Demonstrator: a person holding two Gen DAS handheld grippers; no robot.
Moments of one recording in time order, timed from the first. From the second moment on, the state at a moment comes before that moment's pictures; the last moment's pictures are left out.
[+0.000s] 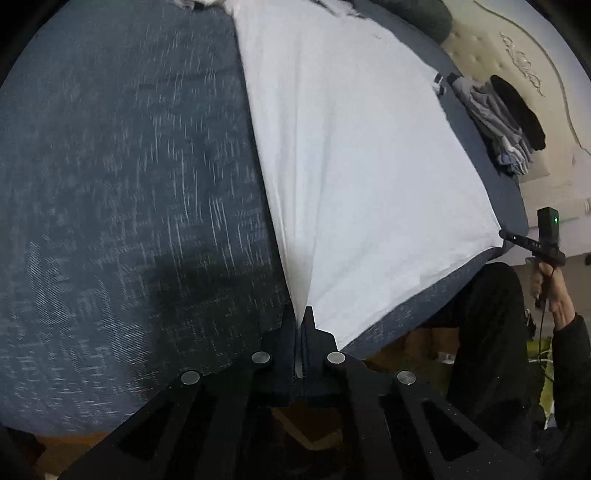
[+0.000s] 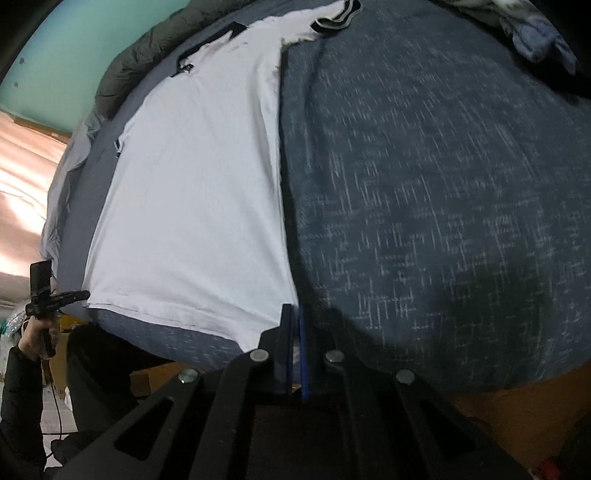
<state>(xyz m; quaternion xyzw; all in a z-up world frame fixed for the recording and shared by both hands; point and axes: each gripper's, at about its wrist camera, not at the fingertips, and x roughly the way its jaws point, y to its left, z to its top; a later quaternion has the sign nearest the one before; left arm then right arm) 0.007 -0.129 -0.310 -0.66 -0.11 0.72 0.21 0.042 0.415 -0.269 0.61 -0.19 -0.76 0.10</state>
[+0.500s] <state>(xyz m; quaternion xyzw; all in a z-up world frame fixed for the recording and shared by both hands) -0.001 -0.134 -0.319 -0.66 -0.14 0.71 0.21 0.043 0.411 -0.266 0.59 -0.18 -0.78 0.11</state>
